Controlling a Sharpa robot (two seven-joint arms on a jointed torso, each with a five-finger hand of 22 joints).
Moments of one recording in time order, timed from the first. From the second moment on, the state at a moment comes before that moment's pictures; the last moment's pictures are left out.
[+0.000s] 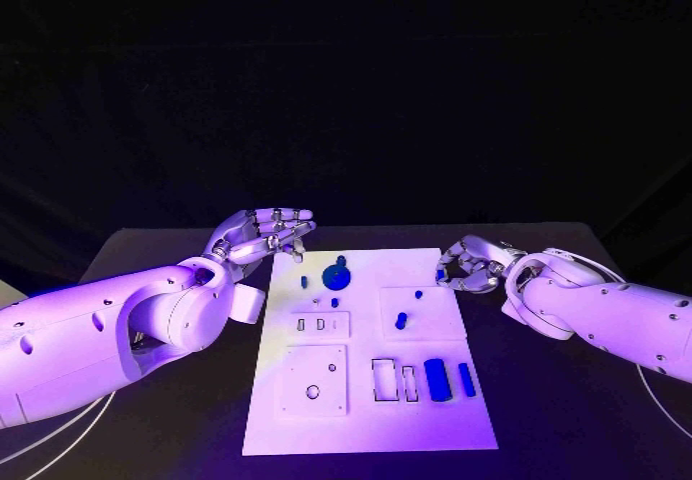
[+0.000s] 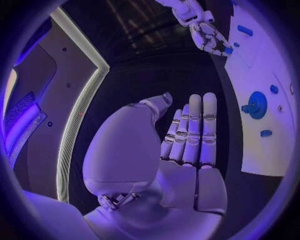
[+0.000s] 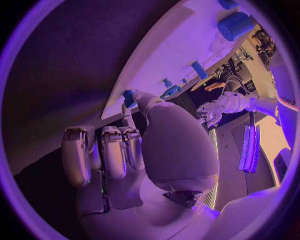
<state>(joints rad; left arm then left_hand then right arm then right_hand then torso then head) 1.21 -0.96 -0.02 1.64 -0.06 -0.33 0.41 1.45 -0.19 0.52 0.14 0.05 0.79 0.20 0.20 0.21 1.01 0.16 0.07 0.07 0.98 0.09 0.75 0.70 0.17 0.87 0.18 1.02 0.60 1.26 -0.76 -0.16 1.20 -1.23 -0.33 0.06 1.41 -0.19 0.39 0.17 0.20 1.02 0.13 0.14 0.40 1.47 0.06 1.57 1.31 1.46 -0.01 1.57 1.31 0.02 1.47 0.10 1.51 1.31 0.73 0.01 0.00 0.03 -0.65</state>
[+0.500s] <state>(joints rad) 1.21 -0.96 -0.02 1.64 -0.06 -0.33 0.41 1.45 -0.19 0.52 0.14 0.05 0.79 0.20 0.20 0.21 1.01 0.16 0.07 0.07 0.98 0.09 0.75 0.70 0.17 0.87 0.18 1.02 0.60 1.26 -0.77 -0.16 1.27 -1.25 -0.44 0.01 1.39 -0.18 0.41 0.17 0.24 1.04 0.12 0.16 0.41 1.47 0.05 1.57 1.31 1.46 -0.02 1.57 1.31 0.02 1.46 0.09 1.53 1.31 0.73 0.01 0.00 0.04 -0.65</state>
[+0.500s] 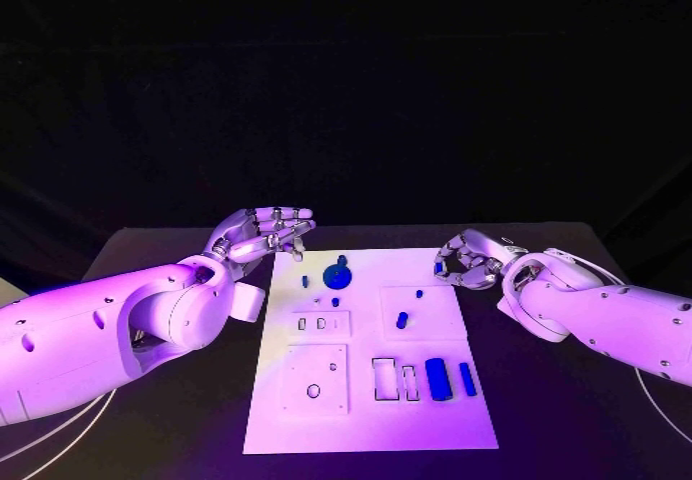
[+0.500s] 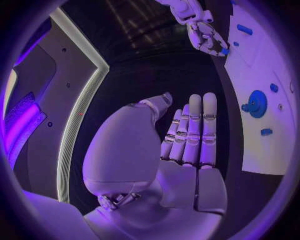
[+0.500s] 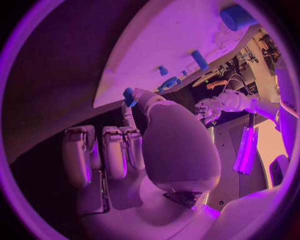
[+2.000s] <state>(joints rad) 1.21 -0.93 -0.02 1.59 -0.06 -0.32 0.41 1.45 -0.19 0.53 0.14 0.05 0.79 0.20 0.20 0.21 1.01 0.16 0.07 0.07 0.98 0.09 0.75 0.70 0.17 0.87 0.18 1.02 0.60 1.19 -0.51 -0.17 1.54 -1.41 -0.58 -0.37 1.37 -0.17 0.42 0.18 0.23 1.04 0.12 0.16 0.42 1.46 0.05 1.57 1.31 1.46 -0.02 1.57 1.31 0.02 1.47 0.08 1.53 1.31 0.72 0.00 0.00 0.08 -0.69</state>
